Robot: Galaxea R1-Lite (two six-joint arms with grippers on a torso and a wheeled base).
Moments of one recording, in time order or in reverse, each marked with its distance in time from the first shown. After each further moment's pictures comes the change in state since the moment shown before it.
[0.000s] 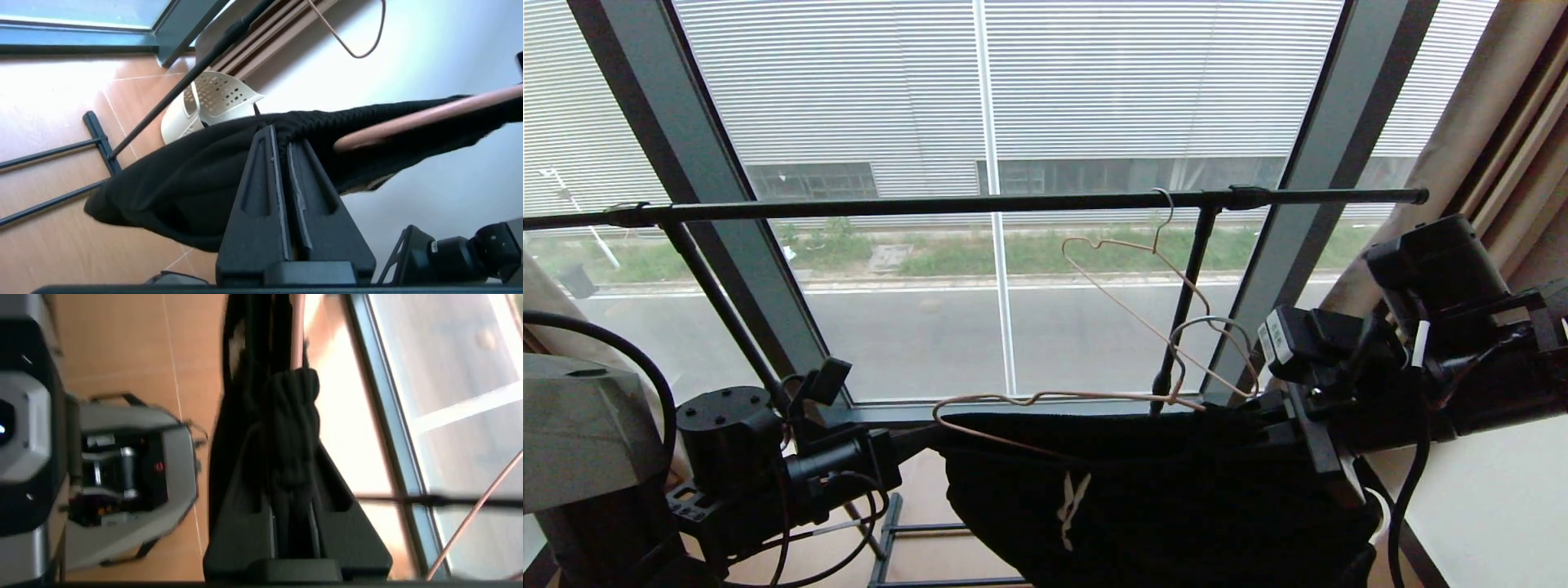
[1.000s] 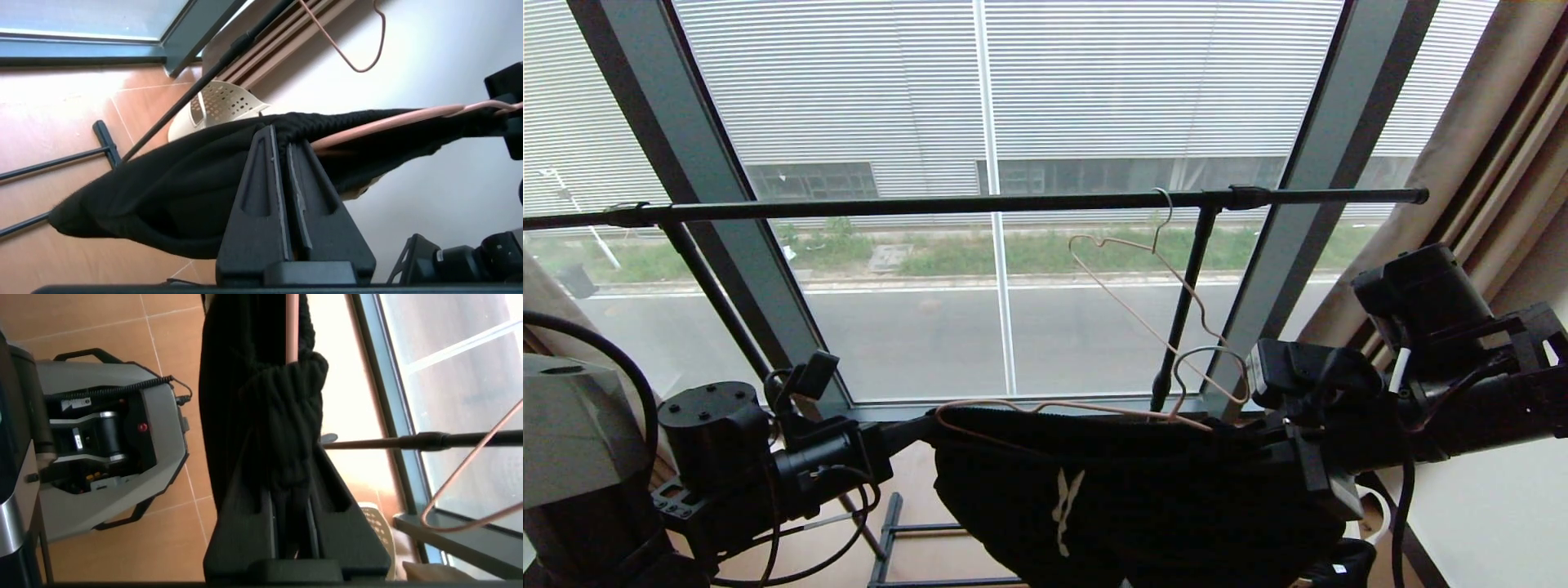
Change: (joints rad) left arm 0.017 -0.027 0.002 0.000 0.001 0.000; right arm 0.002 0.018 0.051 -0.002 -0.149 -0.016
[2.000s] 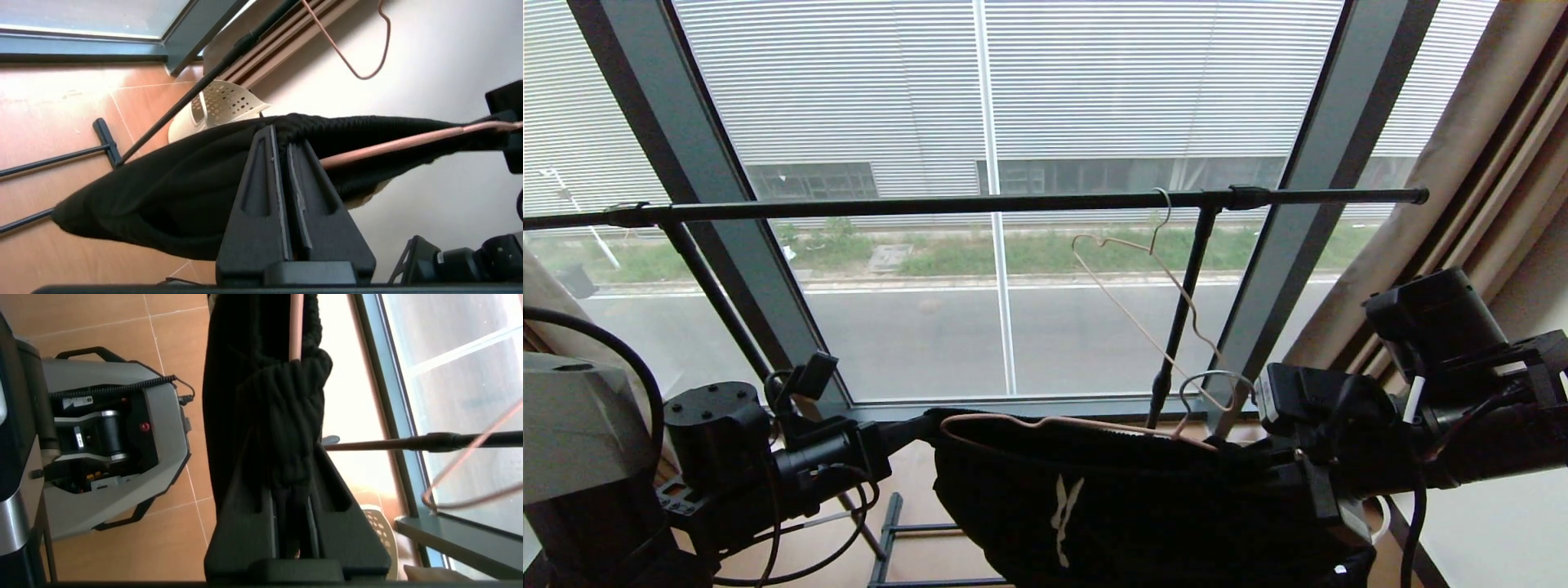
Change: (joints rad) left arm 0.024 0.023 -0.009 -0.002 -0.003 0.000; right arm 0.000 -0.039 0.101 -0.080 0.007 0.000
